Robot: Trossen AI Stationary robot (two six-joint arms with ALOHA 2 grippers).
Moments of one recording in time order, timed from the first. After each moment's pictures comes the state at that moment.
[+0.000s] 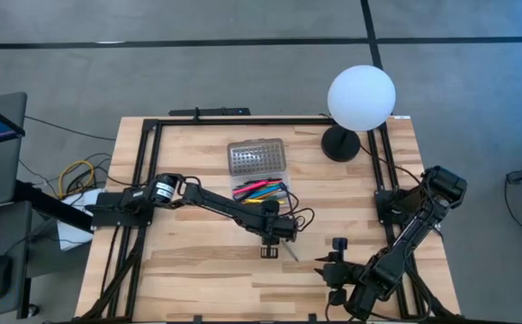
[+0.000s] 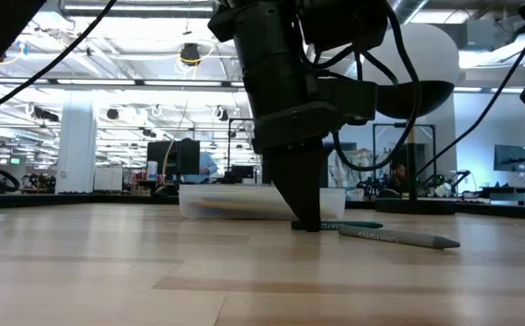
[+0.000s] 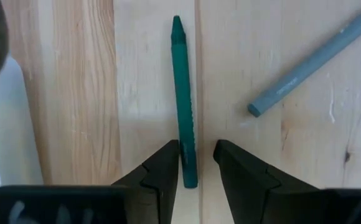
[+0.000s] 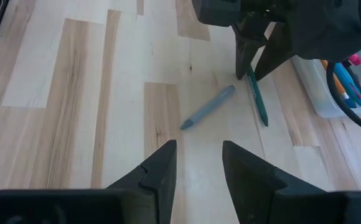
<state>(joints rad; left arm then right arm) -0.21 2.30 1.76 -0.71 -0.11 -0.15 0.96 1.72 1.06 -0.62 0.76 0.76</state>
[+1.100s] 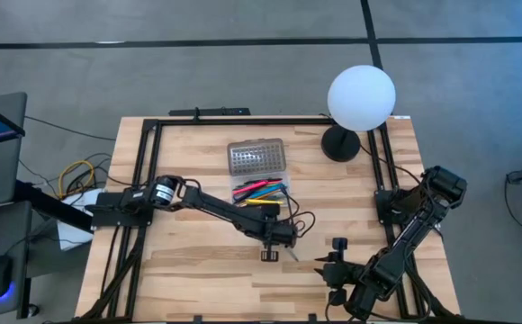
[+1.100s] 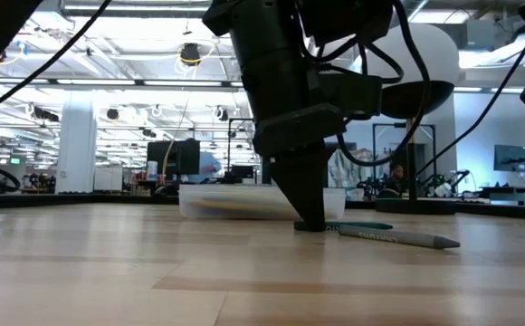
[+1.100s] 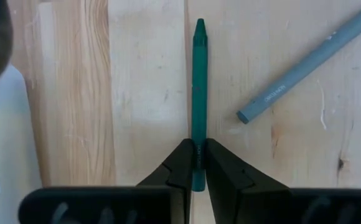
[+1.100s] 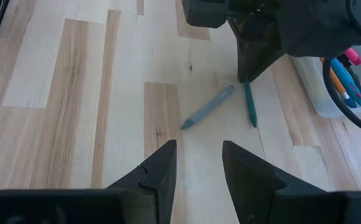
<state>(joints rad) -0.23 2.30 1.76 -0.71 -0.18 -0.16 0.95 1.72 1.06 -0.62 0.76 0.76</state>
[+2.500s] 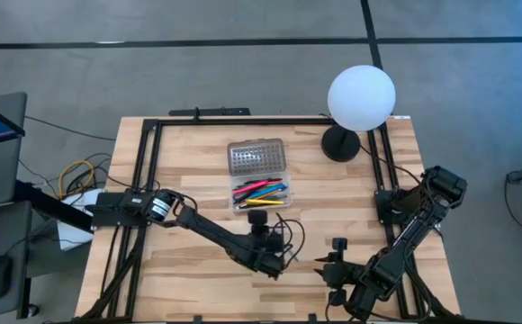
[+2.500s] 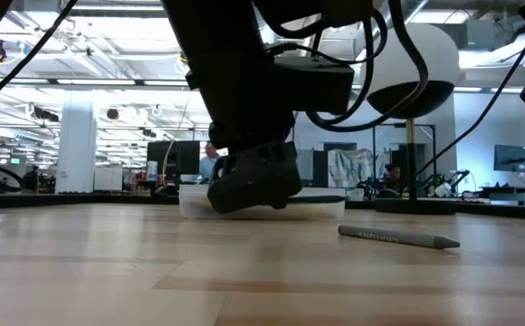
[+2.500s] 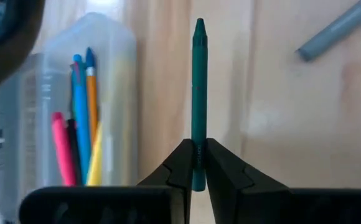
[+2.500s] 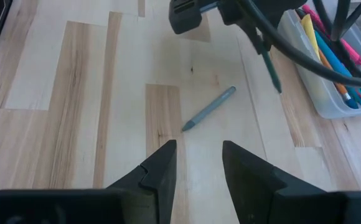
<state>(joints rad) -0.41 2.31 1.75 -0.90 -0.73 -0.35 0.96 1.72 1.06 -0.61 0.76 0.76</state>
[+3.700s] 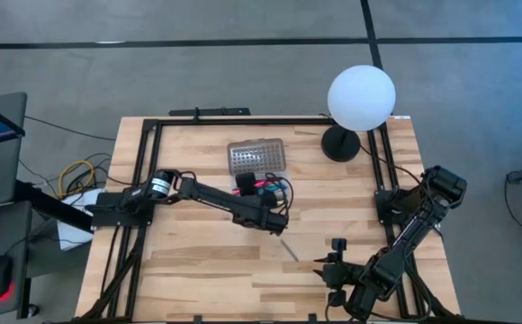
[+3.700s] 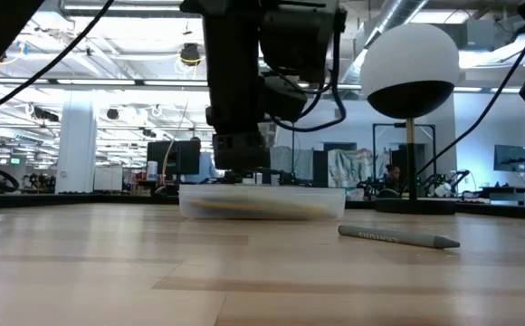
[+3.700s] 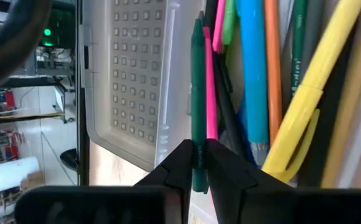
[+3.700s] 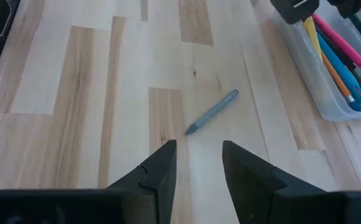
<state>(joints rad) -0.18 2.23 1.76 -1.25 -0.77 -0.45 0.95 1.72 1.06 -0.59 0.76 0.75</state>
